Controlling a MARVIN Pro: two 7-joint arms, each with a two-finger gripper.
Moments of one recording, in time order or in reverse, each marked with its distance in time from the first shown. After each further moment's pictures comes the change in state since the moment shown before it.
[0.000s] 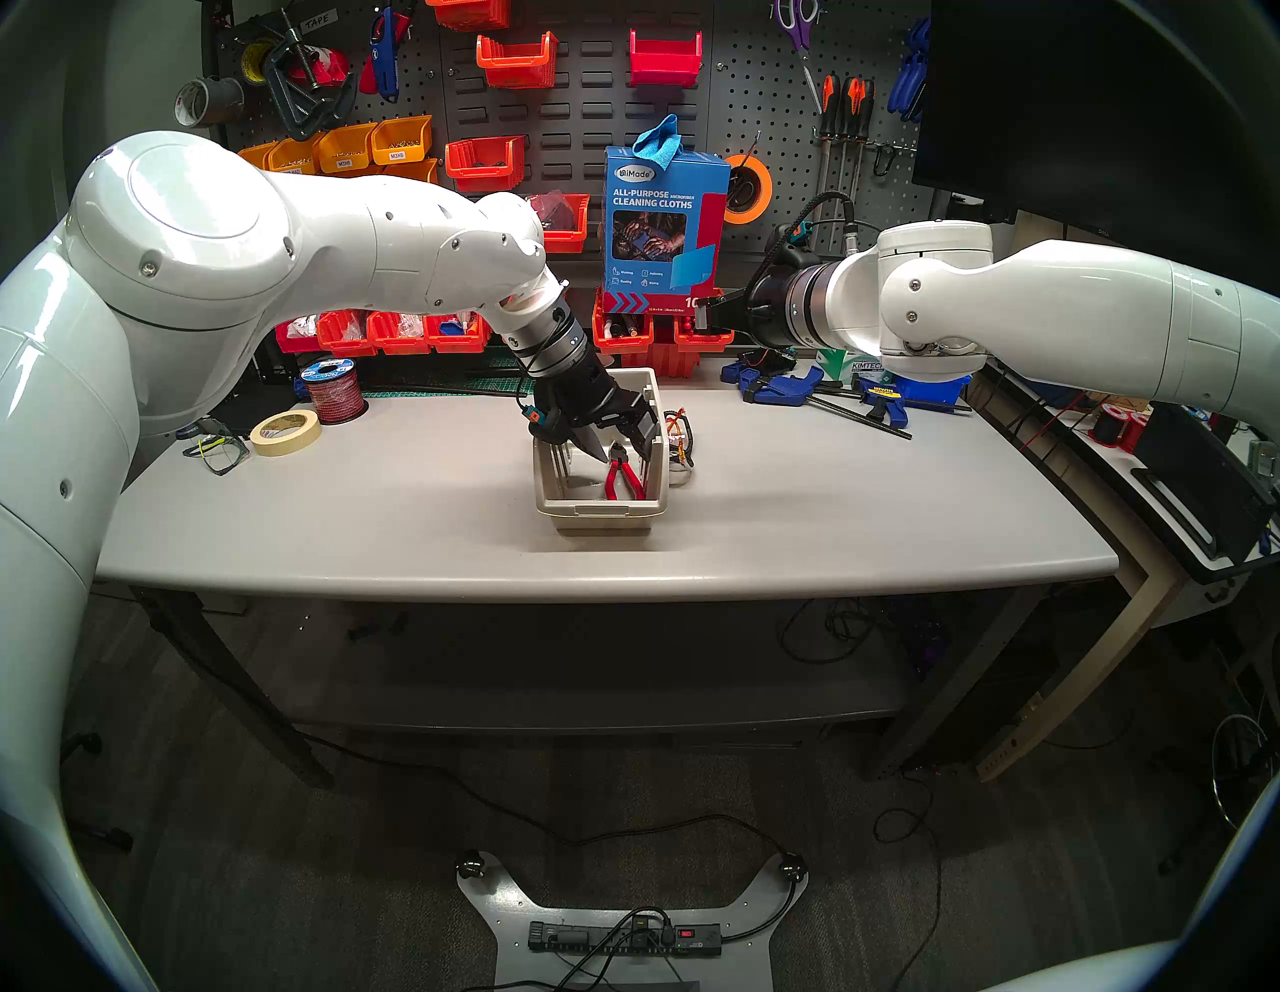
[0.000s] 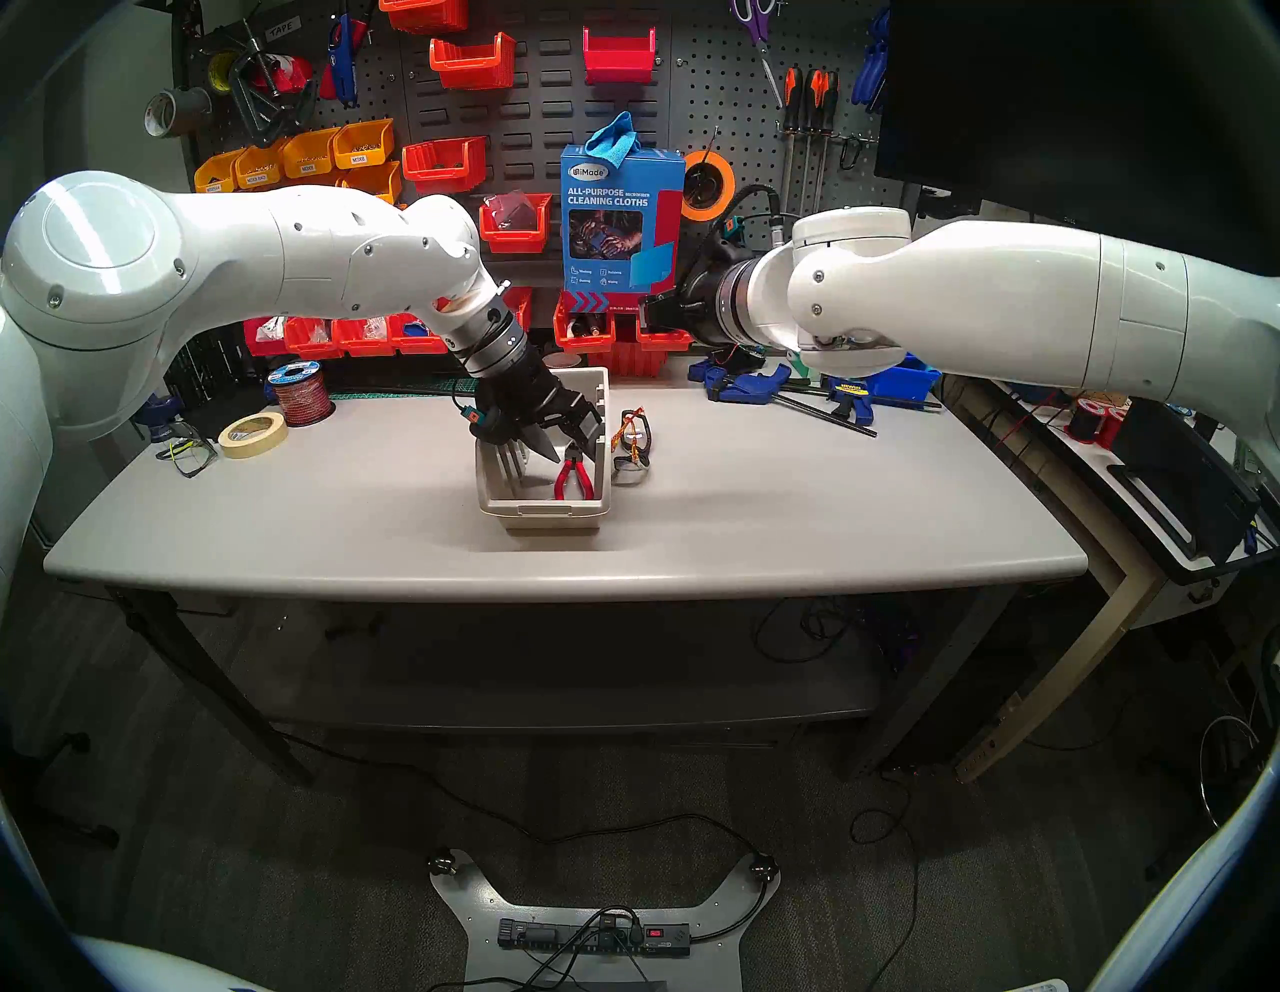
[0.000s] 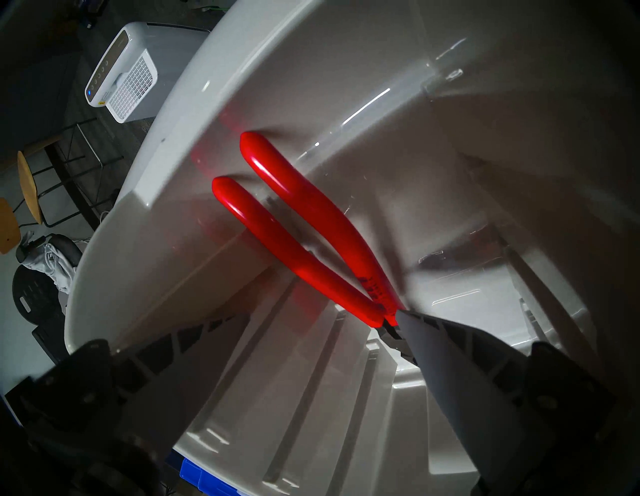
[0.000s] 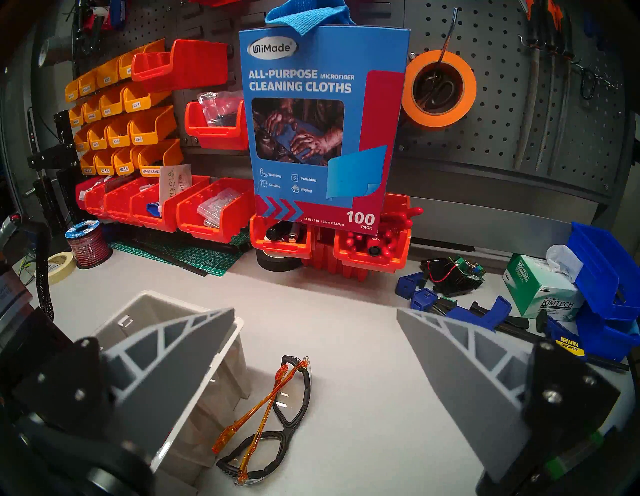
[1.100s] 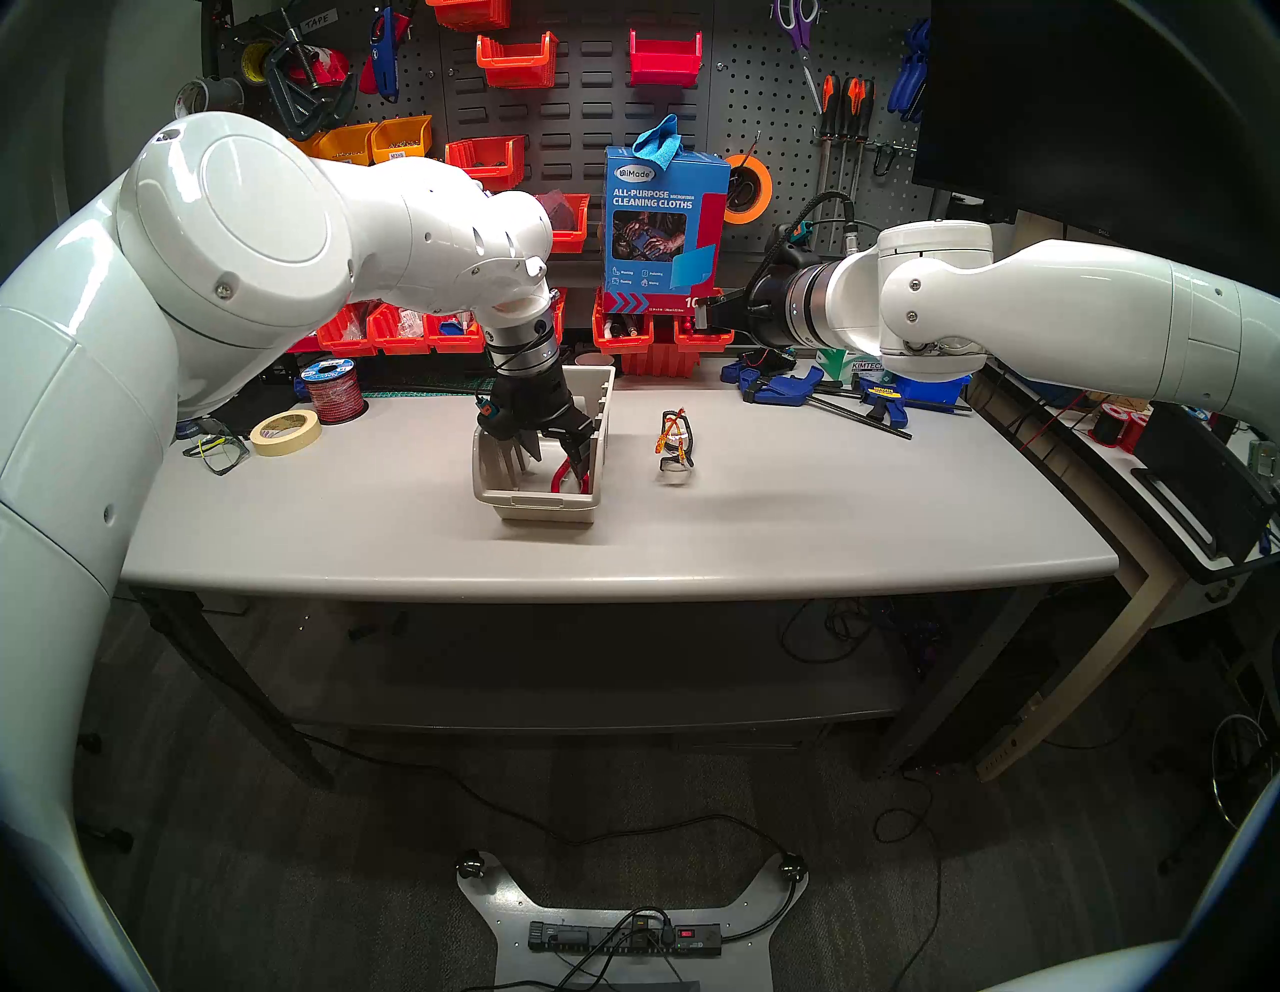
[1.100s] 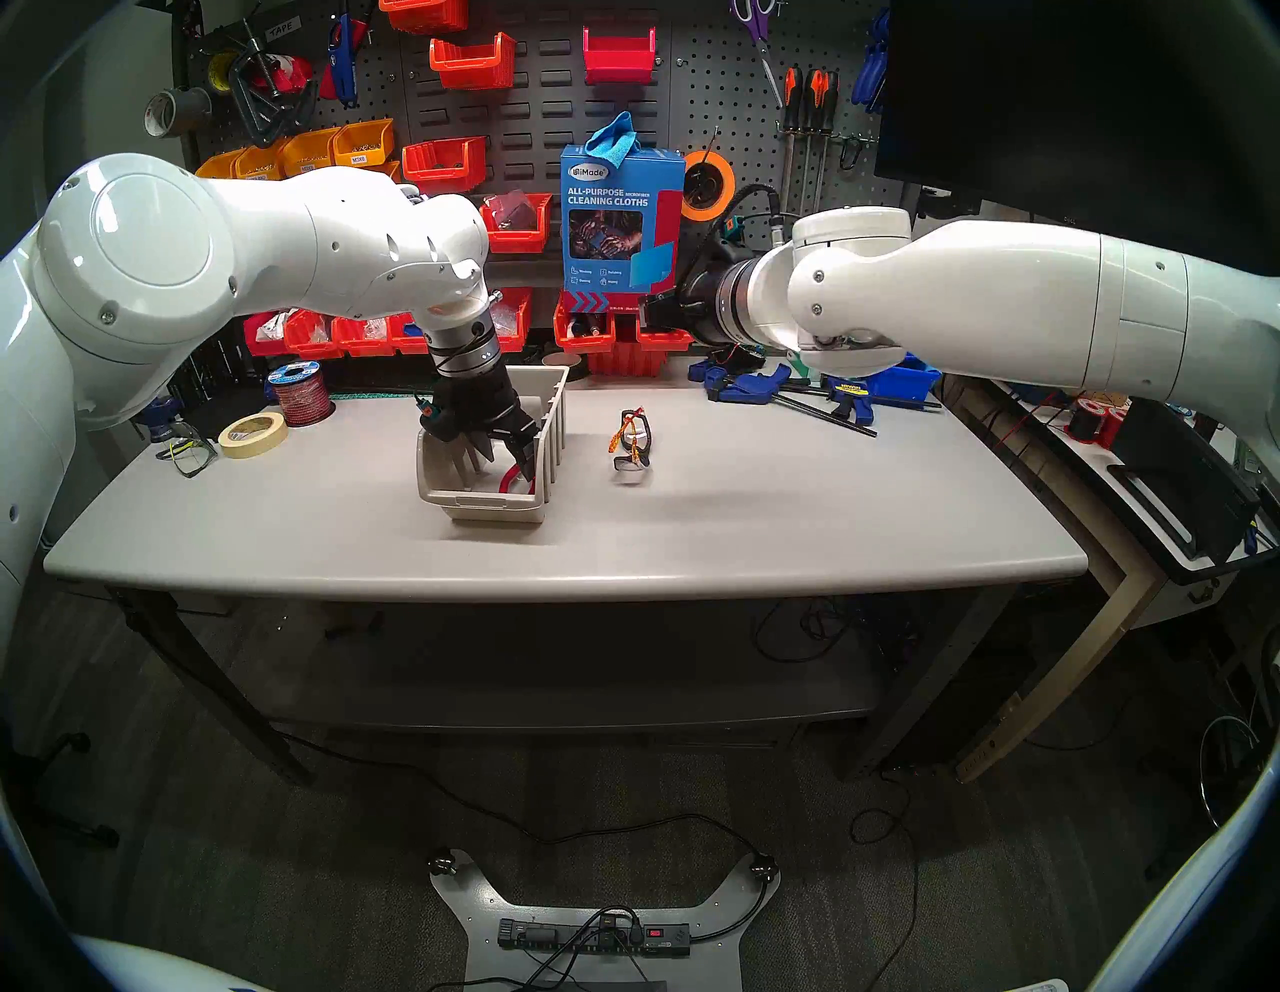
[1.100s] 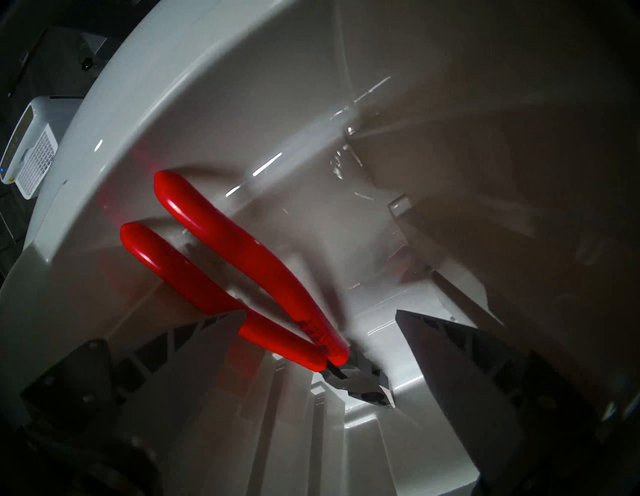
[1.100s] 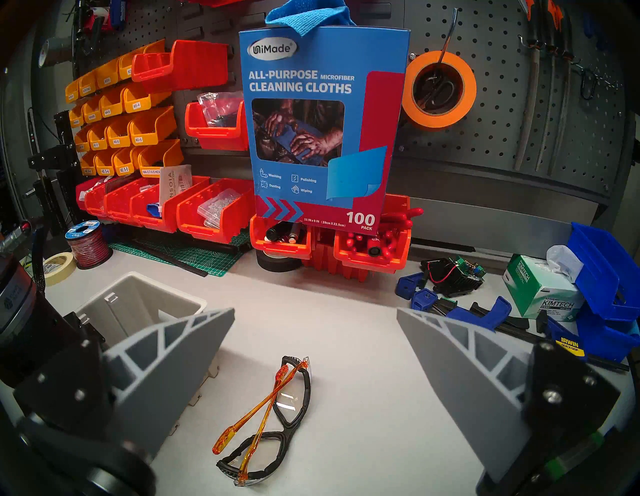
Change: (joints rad) left arm -0.007 -0.103 0.220 0.086 0.223 0.000 0.083; right arm 0.000 0.000 0.000 0.000 0.000 -0.001 0.000
